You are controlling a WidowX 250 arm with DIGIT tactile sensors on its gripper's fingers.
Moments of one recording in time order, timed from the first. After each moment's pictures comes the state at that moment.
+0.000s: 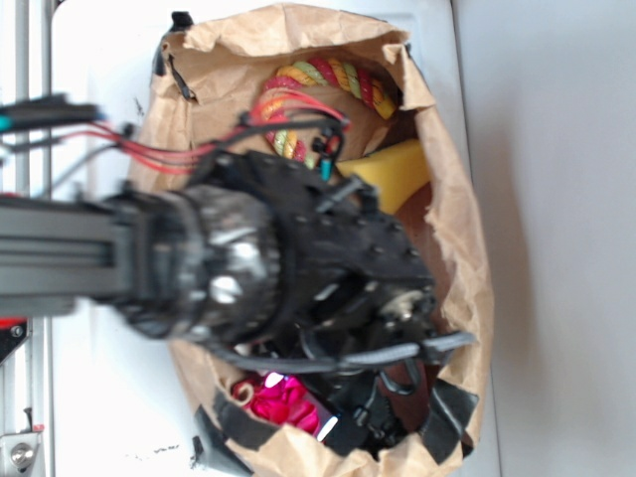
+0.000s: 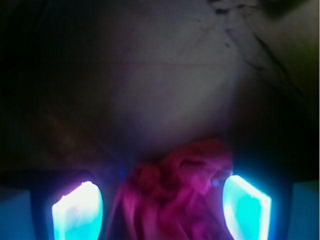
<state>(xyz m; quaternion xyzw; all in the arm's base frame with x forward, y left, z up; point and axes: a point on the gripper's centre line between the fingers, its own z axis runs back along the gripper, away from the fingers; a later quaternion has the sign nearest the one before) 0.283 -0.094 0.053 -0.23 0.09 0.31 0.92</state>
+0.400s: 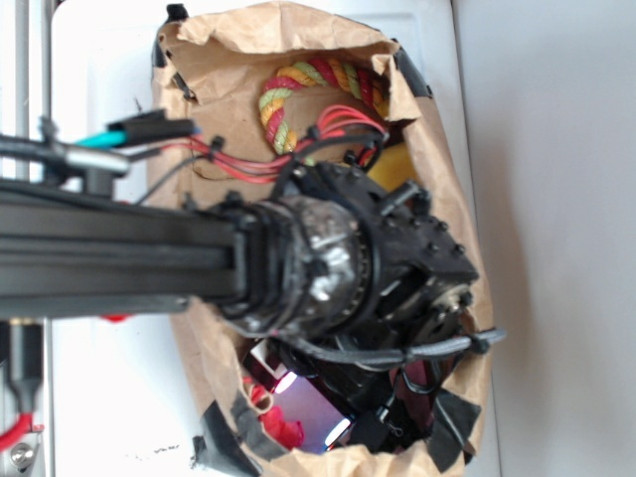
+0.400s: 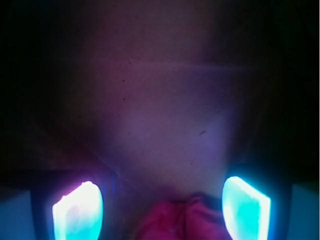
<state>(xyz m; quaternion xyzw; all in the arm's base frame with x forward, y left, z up) 0.284 -0.106 0.041 -0.24 0.16 0.28 0.92</state>
